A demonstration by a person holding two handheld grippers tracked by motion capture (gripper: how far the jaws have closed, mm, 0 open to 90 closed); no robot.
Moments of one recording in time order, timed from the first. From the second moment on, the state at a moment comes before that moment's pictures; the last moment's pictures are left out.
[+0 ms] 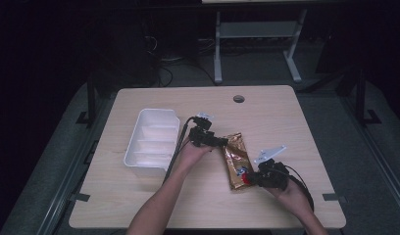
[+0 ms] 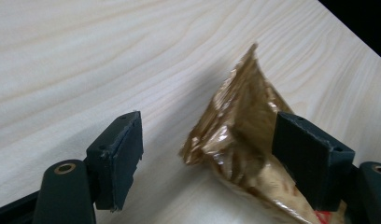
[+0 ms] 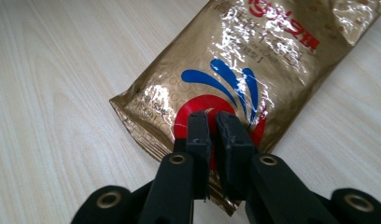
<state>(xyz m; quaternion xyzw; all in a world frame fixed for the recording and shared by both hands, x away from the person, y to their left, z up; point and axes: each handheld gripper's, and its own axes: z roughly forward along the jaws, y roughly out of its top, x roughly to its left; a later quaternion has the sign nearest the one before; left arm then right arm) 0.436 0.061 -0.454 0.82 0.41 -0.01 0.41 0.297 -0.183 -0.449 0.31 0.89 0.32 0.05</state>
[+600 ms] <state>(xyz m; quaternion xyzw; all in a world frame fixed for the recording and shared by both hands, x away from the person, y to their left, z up) 0.437 0.051 -0.465 0.81 0.39 -0.08 0.43 0.287 -0.168 -0.456 0.27 0.92 0.29 0.06</state>
